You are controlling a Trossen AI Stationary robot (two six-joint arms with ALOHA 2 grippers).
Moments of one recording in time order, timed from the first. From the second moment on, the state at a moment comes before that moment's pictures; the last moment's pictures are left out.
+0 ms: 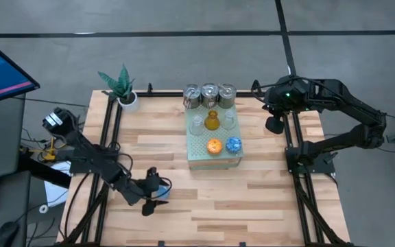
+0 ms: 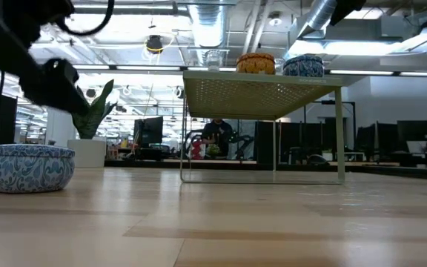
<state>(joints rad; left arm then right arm) -0.76 1.34 0.50 0.19 -0.52 -0.54 -0.26 1.15 1.57 -1.37 0.23 -0.05</state>
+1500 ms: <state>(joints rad) -0.84 1.19 0.35 0.01 -0.53 -0.85 -0.26 1.15 1.57 -1.37 0.24 -0.03</state>
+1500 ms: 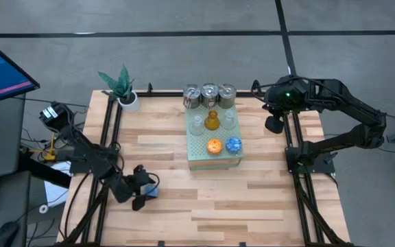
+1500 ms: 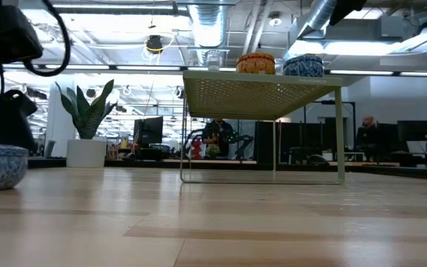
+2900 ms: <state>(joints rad) -0.79 1.22 0.39 0.05 -0.56 -0.76 -0.33 1.15 1.57 -1.36 0.23 -0.02</state>
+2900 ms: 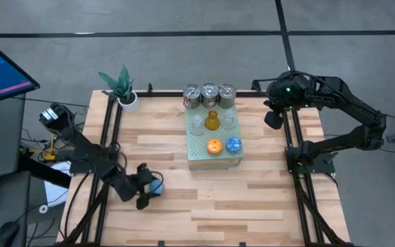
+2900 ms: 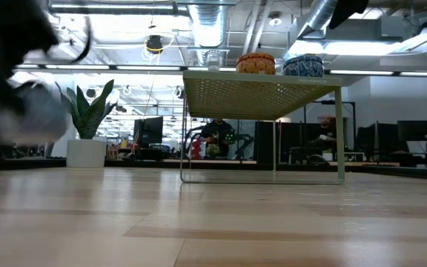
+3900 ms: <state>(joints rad) -0.17 1.36 0.91 0.02 -0.34 -0.20 -0.33 1.15 1.57 -1.35 0.23 -0.04</state>
